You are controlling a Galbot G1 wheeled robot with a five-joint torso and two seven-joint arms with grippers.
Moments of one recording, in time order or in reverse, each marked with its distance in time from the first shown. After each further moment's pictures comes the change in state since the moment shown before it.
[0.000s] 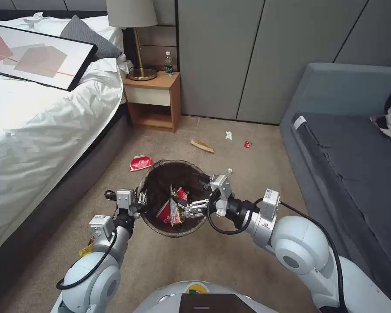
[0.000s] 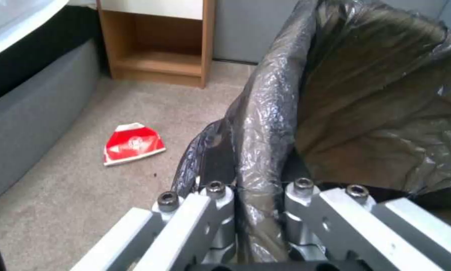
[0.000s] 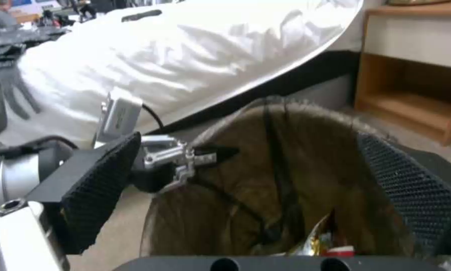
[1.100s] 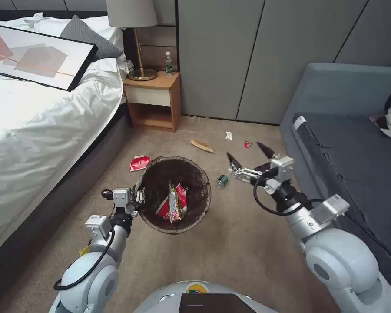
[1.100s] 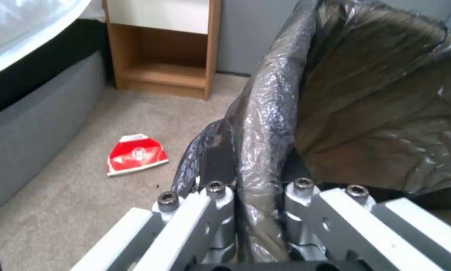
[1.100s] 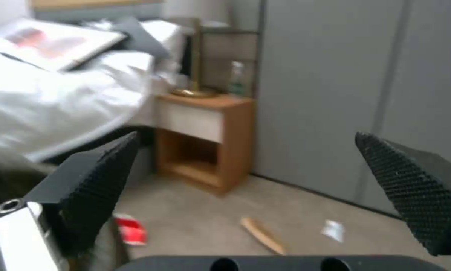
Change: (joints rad) left arm 0.003 -0.008 -0.021 0.000 -0.011 -0.044 0.007; right arm -0.358 0.176 0.410 0.010 -0.330 0.370 0.142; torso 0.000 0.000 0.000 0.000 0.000
